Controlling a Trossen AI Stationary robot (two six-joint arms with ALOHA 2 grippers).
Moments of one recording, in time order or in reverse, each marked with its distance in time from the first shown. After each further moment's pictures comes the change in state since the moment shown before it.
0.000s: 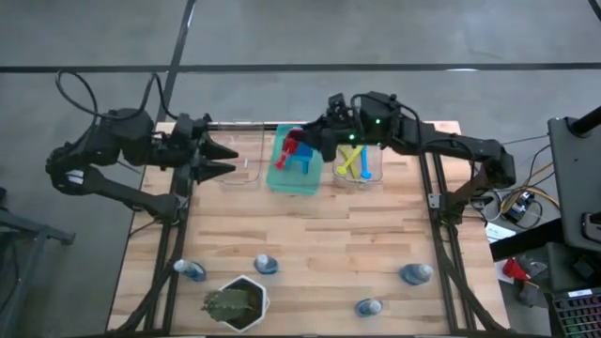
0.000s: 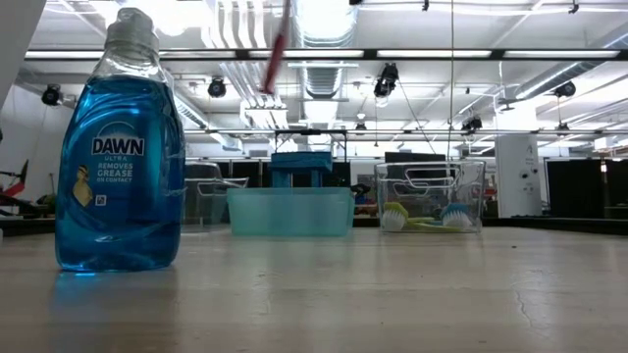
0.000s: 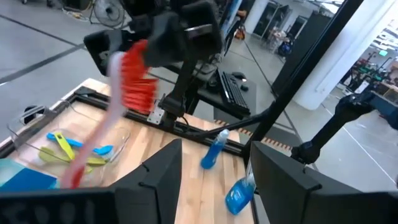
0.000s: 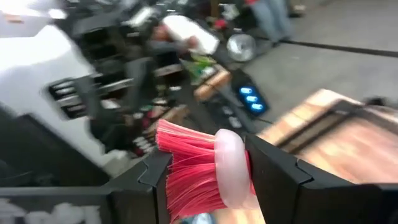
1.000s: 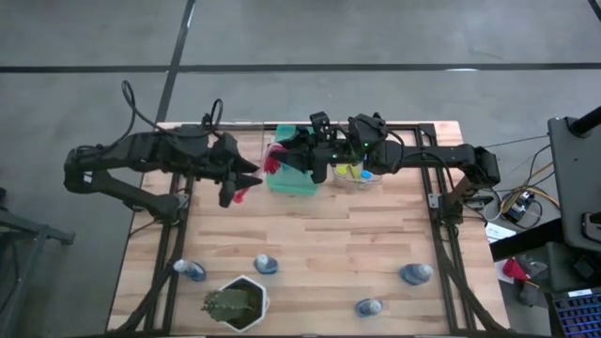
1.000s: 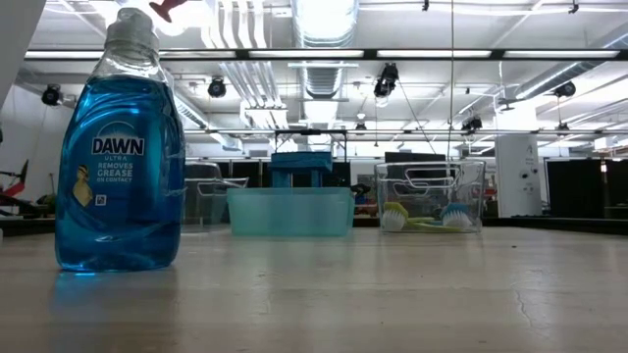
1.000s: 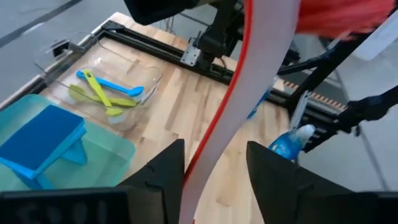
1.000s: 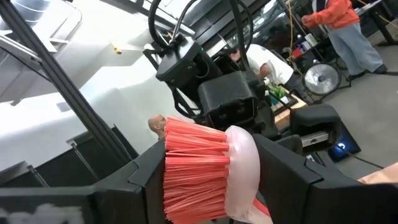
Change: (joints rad) left arm 0.001 0.125 -0.101 -0.058 -0.030 0.004; right arm 0.093 0.143 -0.071 0.535 -0.077 0.056
